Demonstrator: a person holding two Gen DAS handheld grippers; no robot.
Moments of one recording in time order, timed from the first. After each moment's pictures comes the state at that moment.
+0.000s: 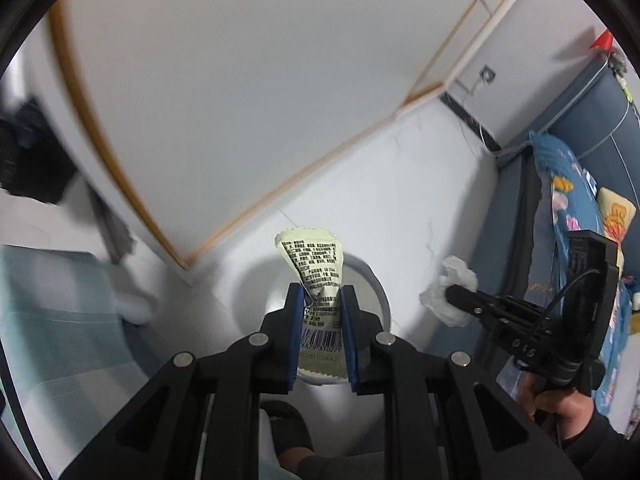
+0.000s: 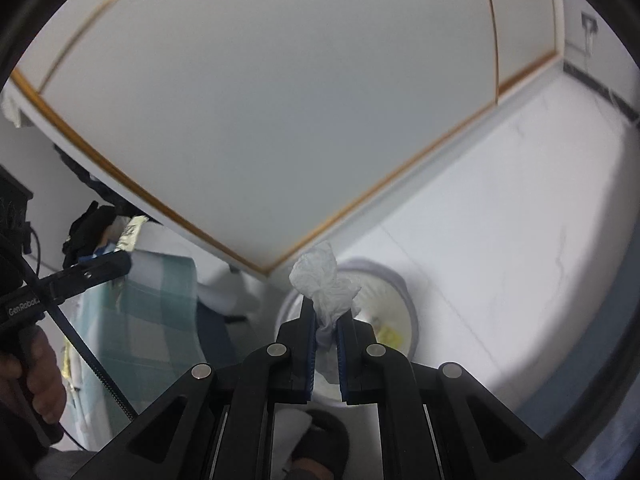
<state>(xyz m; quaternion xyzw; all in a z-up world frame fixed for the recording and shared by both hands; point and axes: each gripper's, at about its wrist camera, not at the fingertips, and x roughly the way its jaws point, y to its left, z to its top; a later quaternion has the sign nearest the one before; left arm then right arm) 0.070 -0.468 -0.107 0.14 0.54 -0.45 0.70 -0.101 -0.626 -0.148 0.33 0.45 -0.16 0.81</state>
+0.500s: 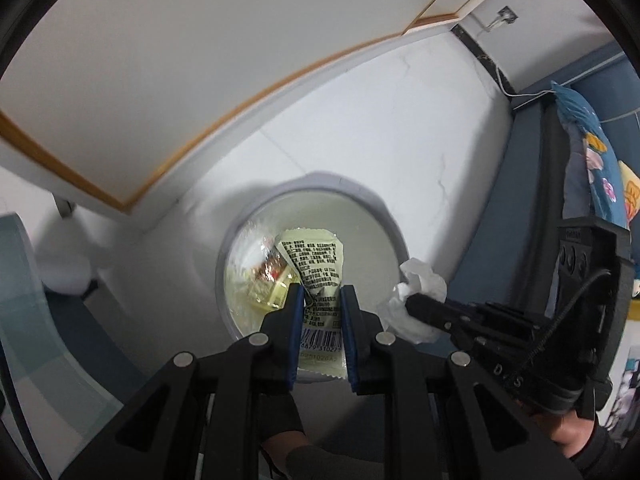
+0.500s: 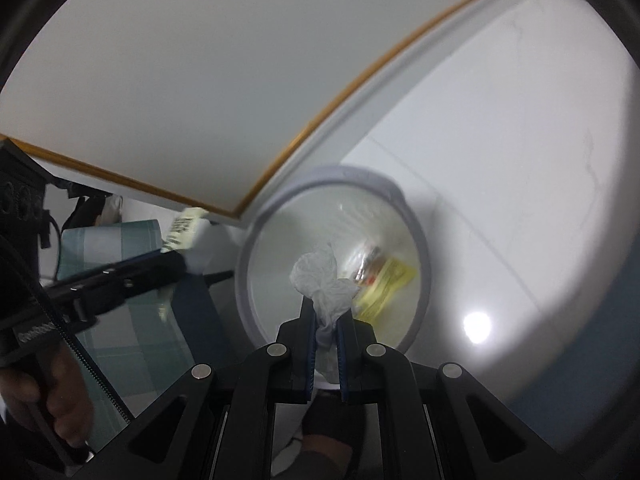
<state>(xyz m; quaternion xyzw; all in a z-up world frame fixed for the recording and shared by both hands) 0.053 -0.507 -0.198 0.17 0.64 -0.43 0.61 -0.095 -0.636 -0.262 0.42 0.53 -0.14 0.73</state>
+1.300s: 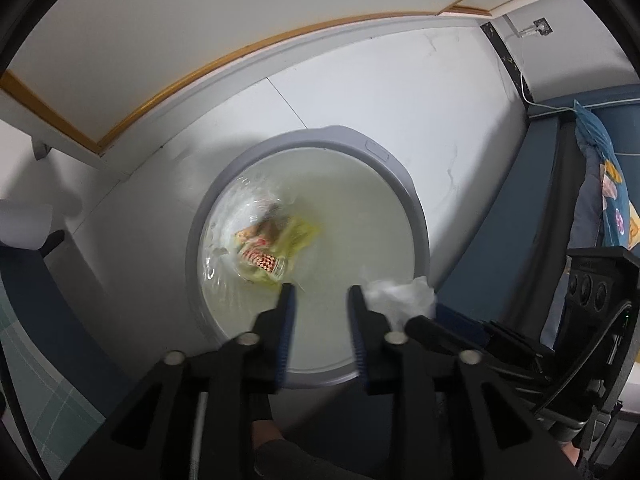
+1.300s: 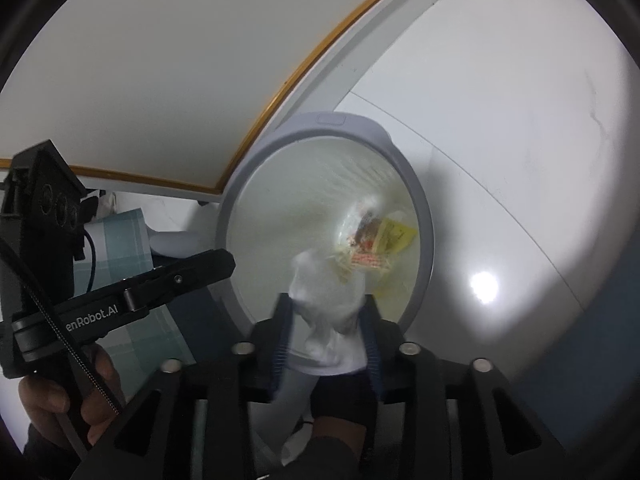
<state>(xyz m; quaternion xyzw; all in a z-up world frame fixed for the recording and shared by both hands) 0.059 -0.517 -0.226 0.13 0.70 -0.39 0.59 -0.098 -0.636 -0.289 0.46 0.55 -0.14 0.68</state>
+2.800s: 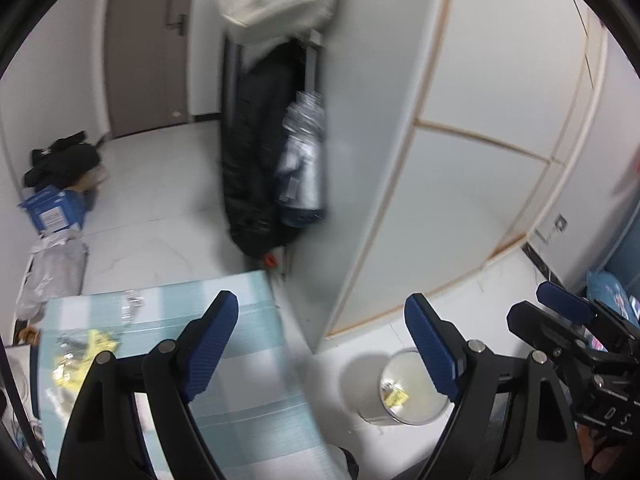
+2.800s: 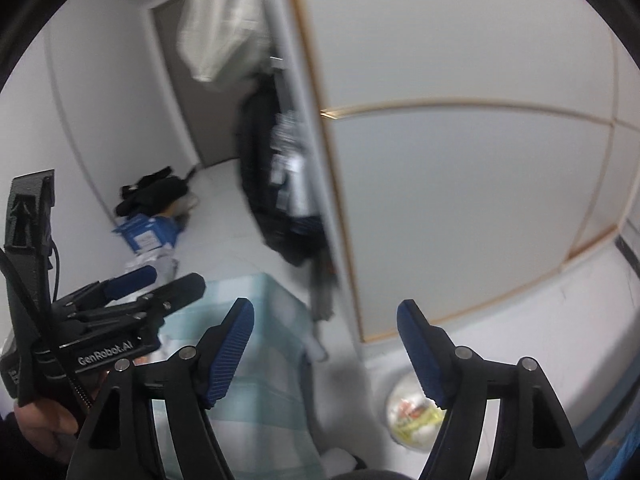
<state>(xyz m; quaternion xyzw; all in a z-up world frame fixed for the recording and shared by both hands) 0.068 -0.242 0.049 0.00 0.36 -0.25 0.90 -0.037 -0.434 0.078 0.12 0.36 -0.06 0.92</state>
